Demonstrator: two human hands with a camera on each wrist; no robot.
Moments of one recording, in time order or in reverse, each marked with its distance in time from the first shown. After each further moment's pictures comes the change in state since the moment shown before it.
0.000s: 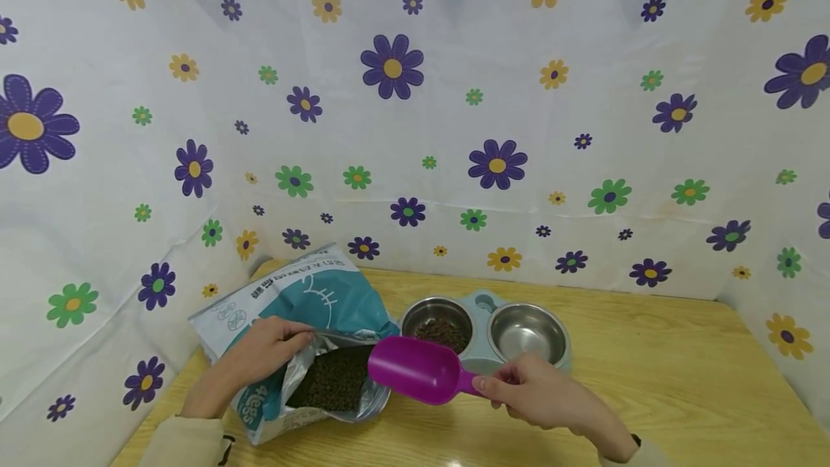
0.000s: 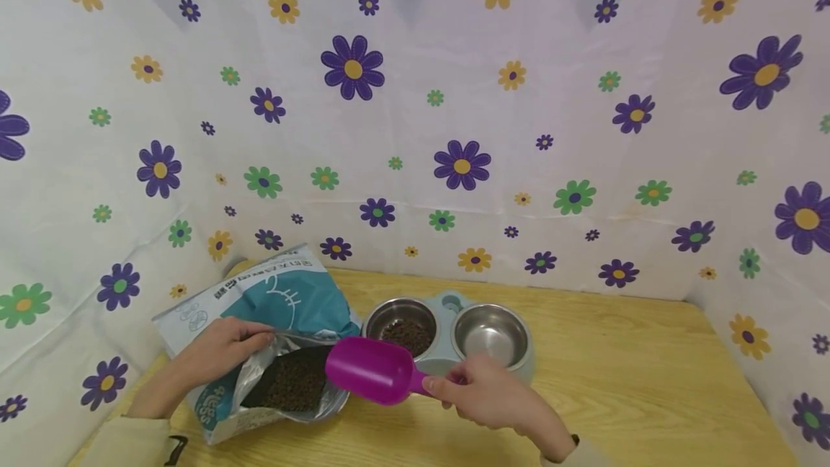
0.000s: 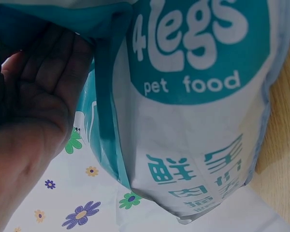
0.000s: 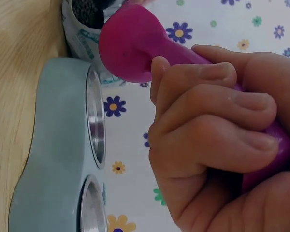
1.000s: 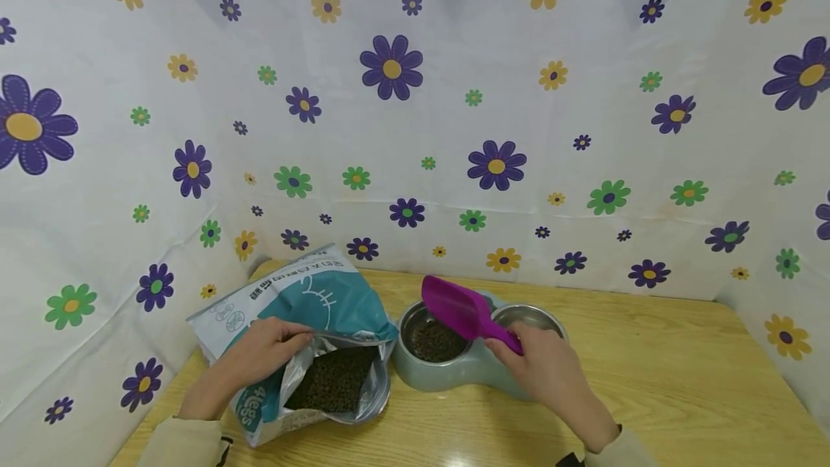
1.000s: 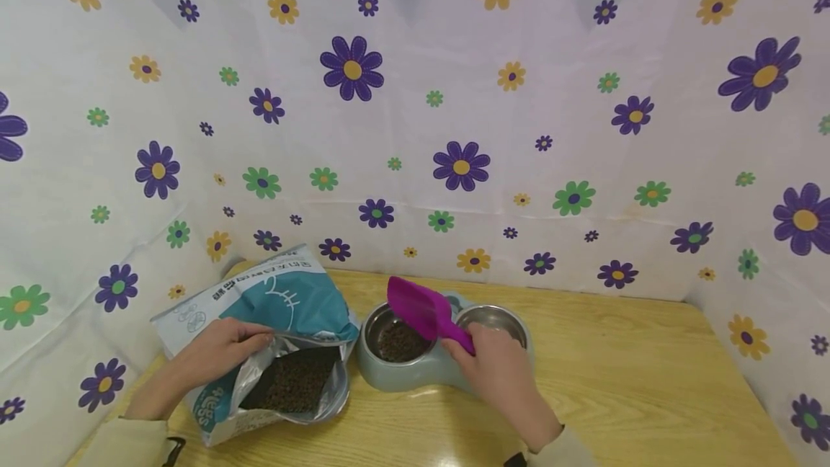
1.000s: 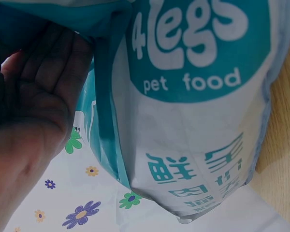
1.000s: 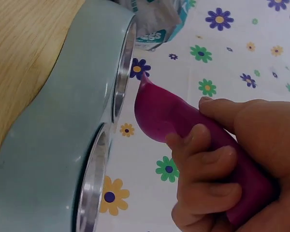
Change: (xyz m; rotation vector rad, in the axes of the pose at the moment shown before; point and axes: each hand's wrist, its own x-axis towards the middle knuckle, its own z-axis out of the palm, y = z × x) left_hand 0.001 0.001 -0.001 0.013 -0.002 -0.022; right_hand 0.022 0.004 -0.002 -0.548 0.585 -0.012
